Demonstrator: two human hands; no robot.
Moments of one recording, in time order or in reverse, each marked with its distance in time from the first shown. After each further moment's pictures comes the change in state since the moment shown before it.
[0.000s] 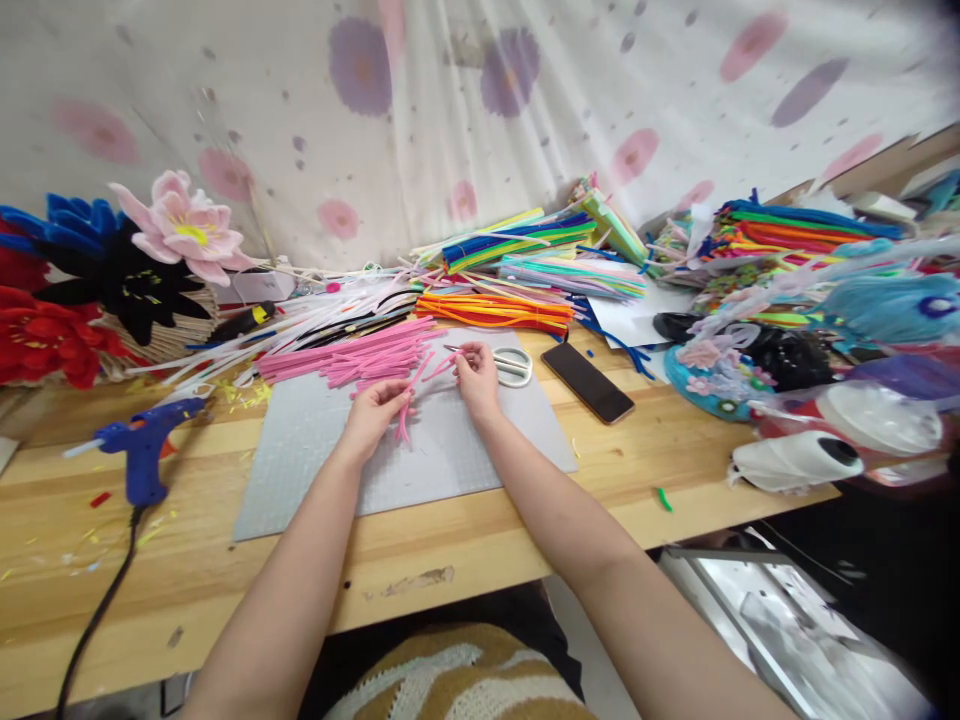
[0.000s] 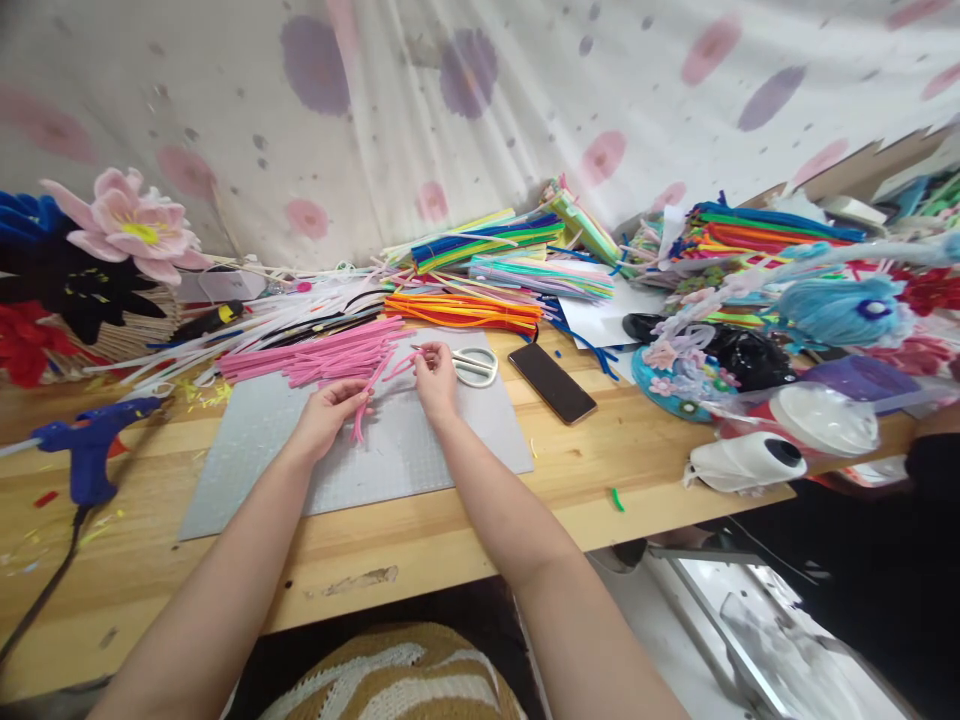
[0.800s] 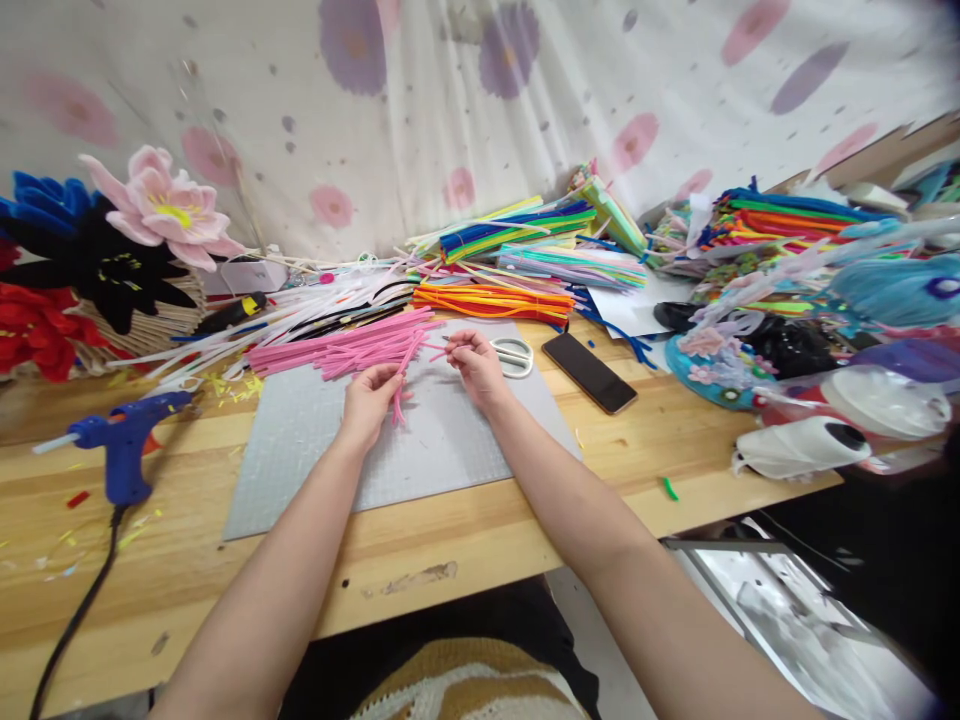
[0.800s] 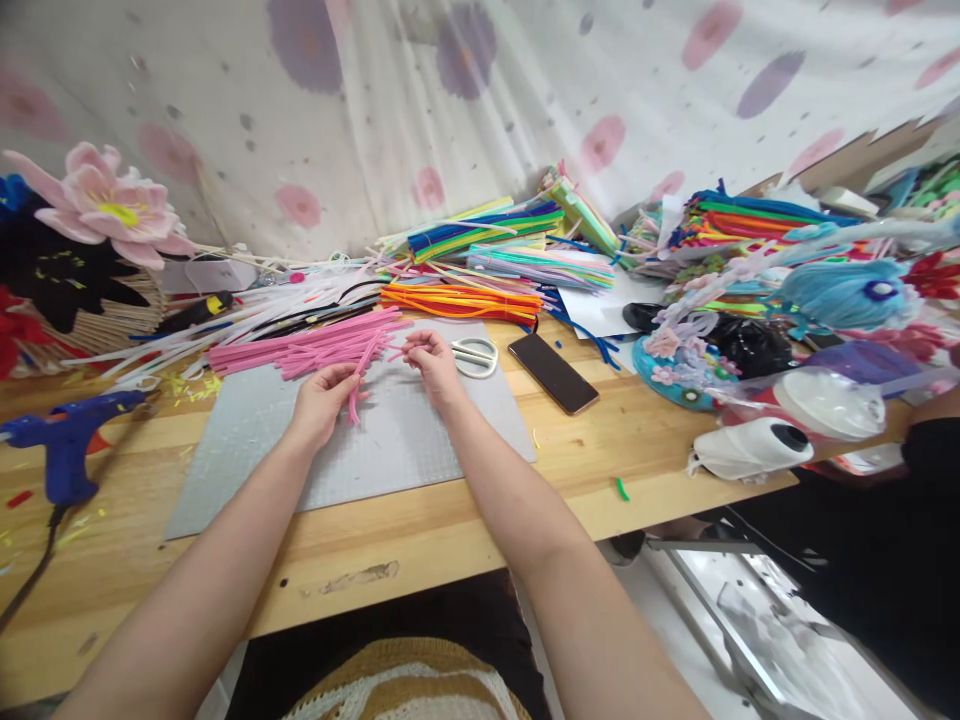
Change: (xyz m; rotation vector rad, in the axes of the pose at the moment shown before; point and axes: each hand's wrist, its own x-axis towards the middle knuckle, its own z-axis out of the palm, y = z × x) left_hand 0.010 -0.005 0.004 -0.034 0.108 0.096; right_hand 0.003 -0.011 -0.007 0.237 -0.248 0.063
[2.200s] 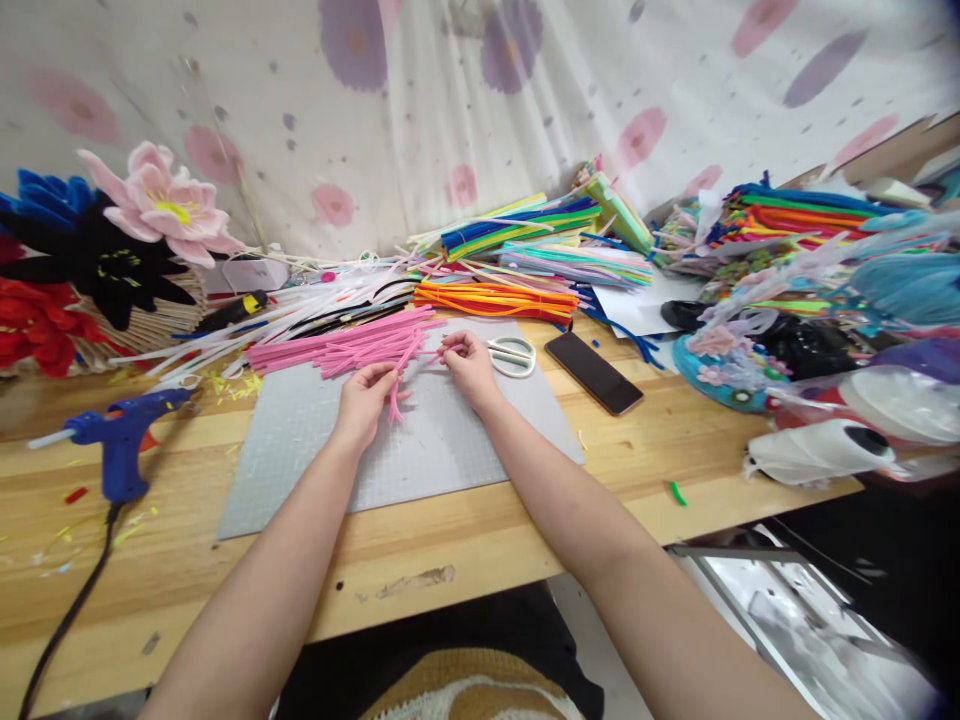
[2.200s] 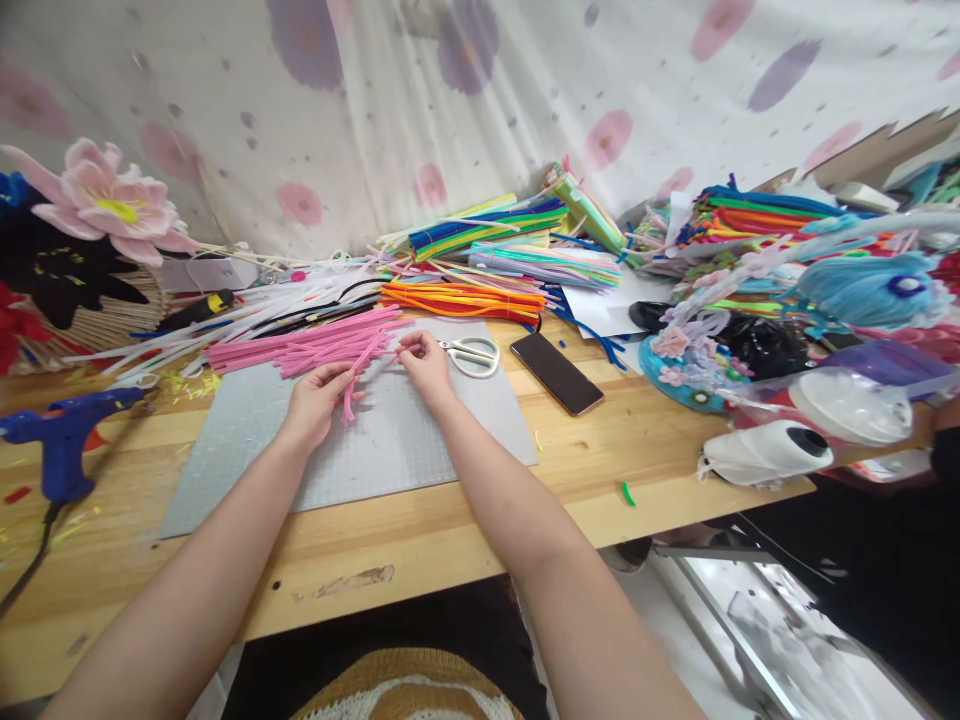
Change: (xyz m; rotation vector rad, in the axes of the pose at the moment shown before) left_hand -0.002 0.003 0.000 -0.004 0.040 -0.012; right_hand 0.010 0.018 0.006 -0.259 0.083 -0.074
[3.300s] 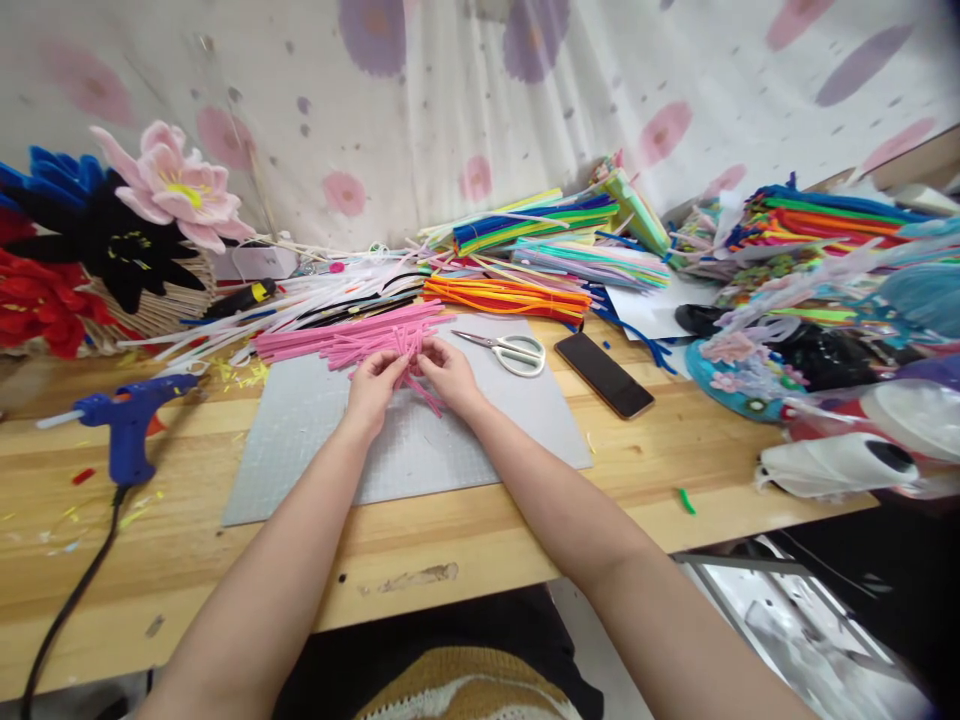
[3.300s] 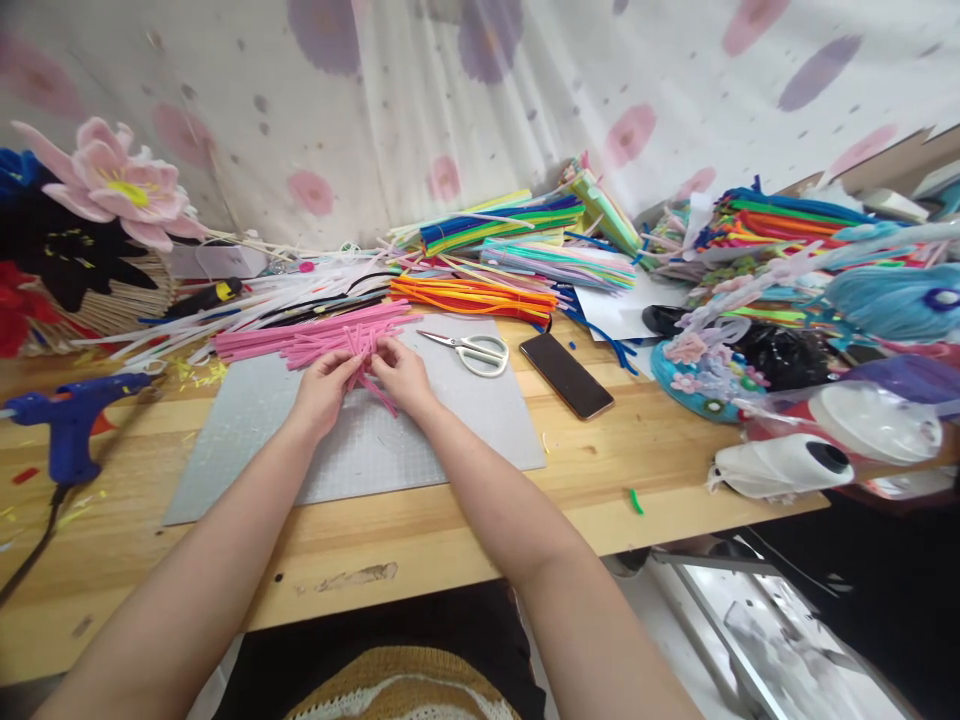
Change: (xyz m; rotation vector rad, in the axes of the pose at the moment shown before) left_hand 0.010 0.001 0.006 -0.089 0.034 0.045; right_hand -0.016 0.006 0.034 -0.013 -0.309 -0.028
